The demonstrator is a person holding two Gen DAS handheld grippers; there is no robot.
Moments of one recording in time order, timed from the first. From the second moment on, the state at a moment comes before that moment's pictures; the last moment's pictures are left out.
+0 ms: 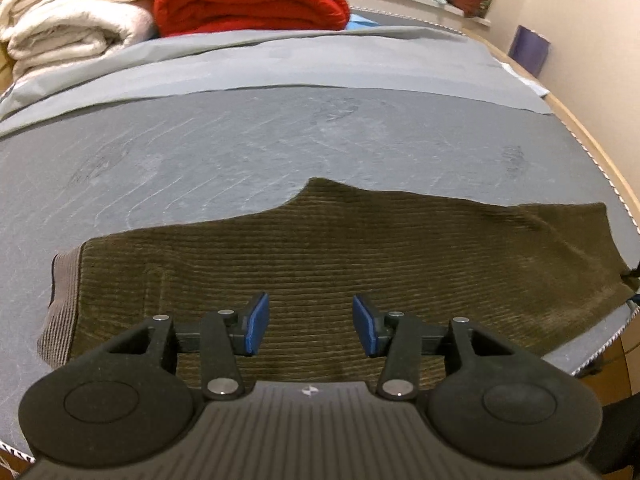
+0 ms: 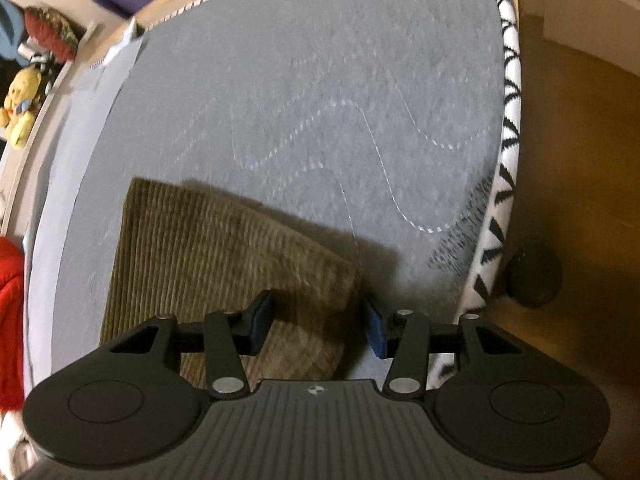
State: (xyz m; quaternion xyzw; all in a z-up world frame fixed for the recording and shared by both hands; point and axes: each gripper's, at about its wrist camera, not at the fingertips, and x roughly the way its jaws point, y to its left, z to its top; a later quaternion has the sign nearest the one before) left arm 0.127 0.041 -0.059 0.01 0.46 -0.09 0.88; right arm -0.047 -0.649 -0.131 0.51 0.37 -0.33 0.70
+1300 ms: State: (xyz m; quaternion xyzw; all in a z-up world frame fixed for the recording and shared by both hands) left arm 0.134 0.119 -0.049 -0.05 0.45 -0.05 0.89; right arm -0.002 -0.108 -0.062 -0.22 0.33 0.31 0.86
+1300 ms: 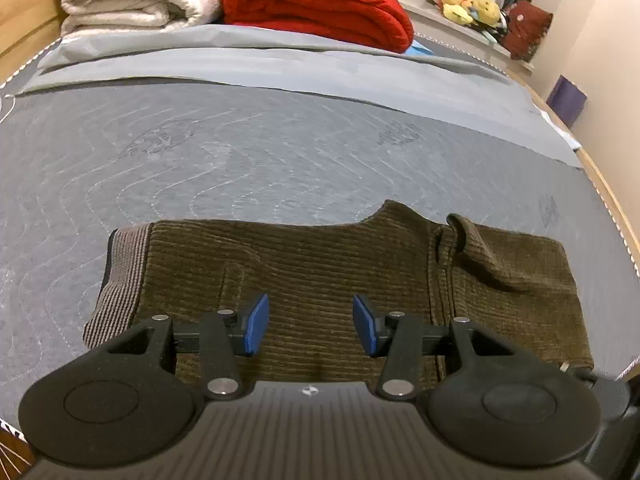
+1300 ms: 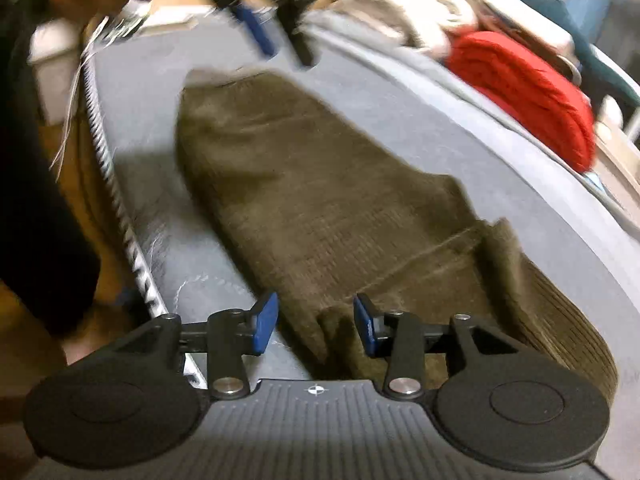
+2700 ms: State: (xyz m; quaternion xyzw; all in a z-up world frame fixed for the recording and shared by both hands) left arm 0.229 -0.084 -0.099 -0.01 0.49 -0.16 0.86; right arm 0.017 -0.279 -0.072 -0.01 0.35 0.07 0.93
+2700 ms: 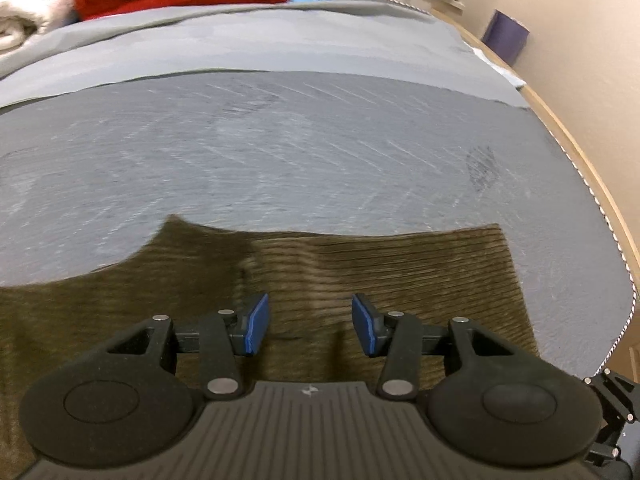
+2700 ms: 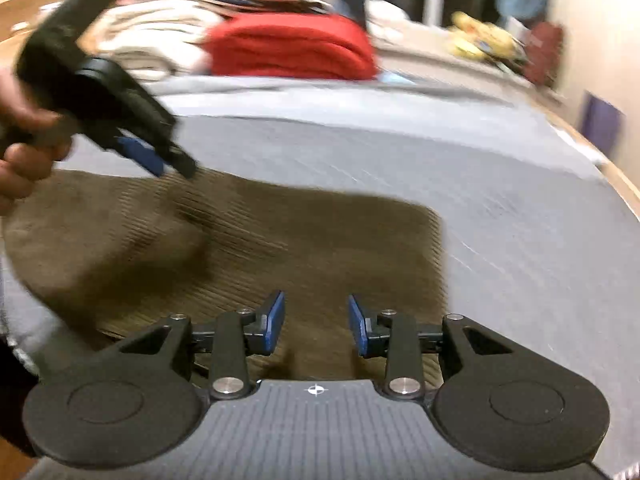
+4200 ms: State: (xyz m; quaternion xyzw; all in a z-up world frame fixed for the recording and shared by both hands) left arm 0.137 -0.143 -0.135 0.20 0.49 -0.35 0.77; right arm 0.167 -0.293 -0.115 -0.03 0.44 -0.03 0.90
